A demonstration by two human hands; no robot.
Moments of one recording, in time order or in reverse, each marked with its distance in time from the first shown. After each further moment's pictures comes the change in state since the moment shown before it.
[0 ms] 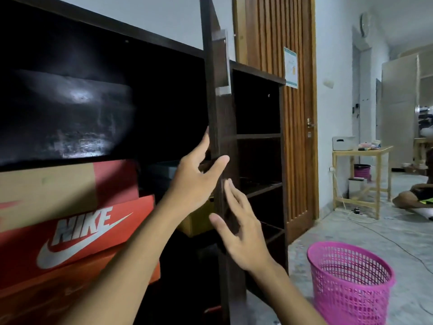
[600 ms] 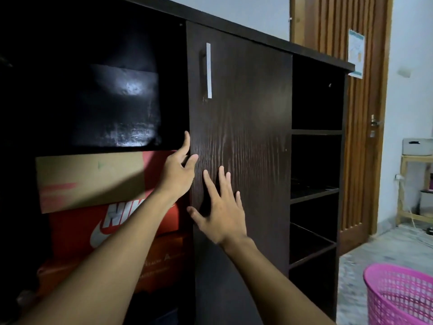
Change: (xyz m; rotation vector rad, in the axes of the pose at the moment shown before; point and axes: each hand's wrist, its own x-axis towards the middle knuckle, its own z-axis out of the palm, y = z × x) left_hand 0.031 -0.110 -0.091 0.191 0.314 -0.191; right_hand 0.068 0.026 0.141 -0.436 -0.231 0.043
